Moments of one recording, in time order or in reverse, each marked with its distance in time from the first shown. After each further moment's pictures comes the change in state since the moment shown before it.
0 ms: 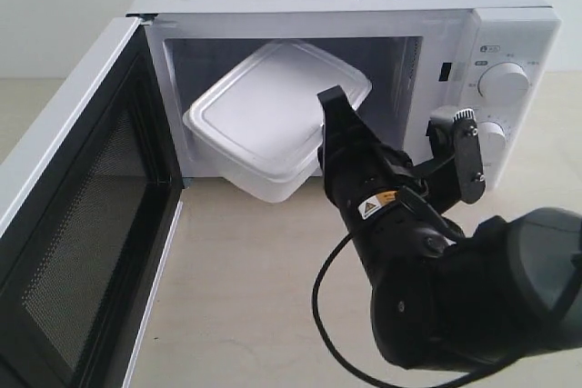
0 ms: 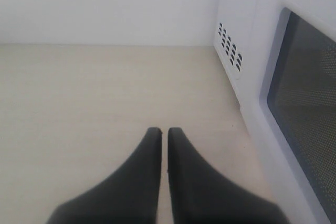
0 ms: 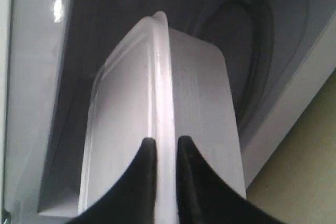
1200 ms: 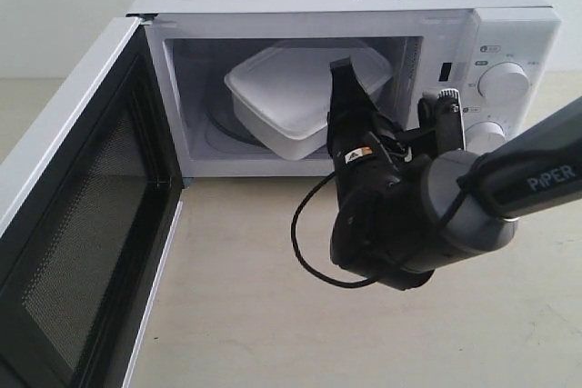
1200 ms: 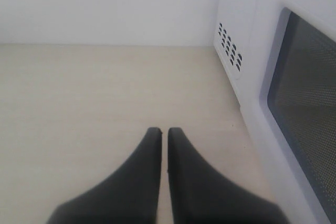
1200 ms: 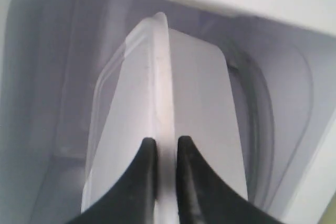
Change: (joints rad) left arm 0.000 0.000 0.000 0.000 0.000 0.000; right arm -0.141 0.178 -0.236 0.089 0.018 -0.041
